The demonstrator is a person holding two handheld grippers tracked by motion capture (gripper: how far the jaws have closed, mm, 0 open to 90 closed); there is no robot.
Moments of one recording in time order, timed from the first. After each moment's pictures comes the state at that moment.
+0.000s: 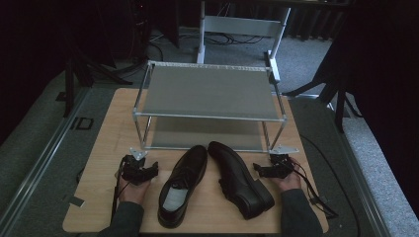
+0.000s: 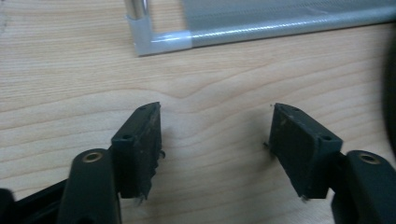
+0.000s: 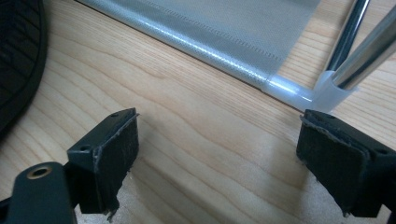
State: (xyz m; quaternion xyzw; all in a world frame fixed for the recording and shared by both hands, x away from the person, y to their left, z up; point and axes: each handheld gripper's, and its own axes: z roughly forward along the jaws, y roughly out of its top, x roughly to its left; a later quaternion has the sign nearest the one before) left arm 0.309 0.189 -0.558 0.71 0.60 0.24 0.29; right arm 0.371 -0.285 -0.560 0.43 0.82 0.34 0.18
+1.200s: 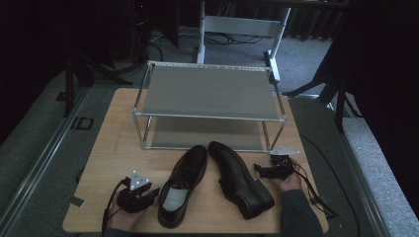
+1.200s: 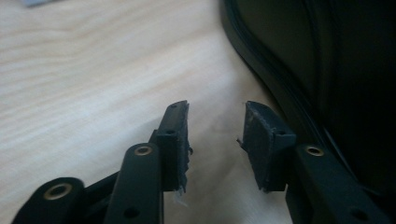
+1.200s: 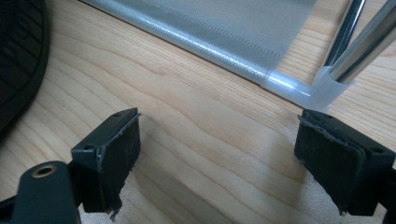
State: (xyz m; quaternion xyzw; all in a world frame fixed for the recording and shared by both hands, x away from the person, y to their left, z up) left arm 0.226 0.181 -0.546 0.80 0.48 0.16 0.33; right arm 0.368 -0.287 -0.560 0.43 0.81 0.34 0.18
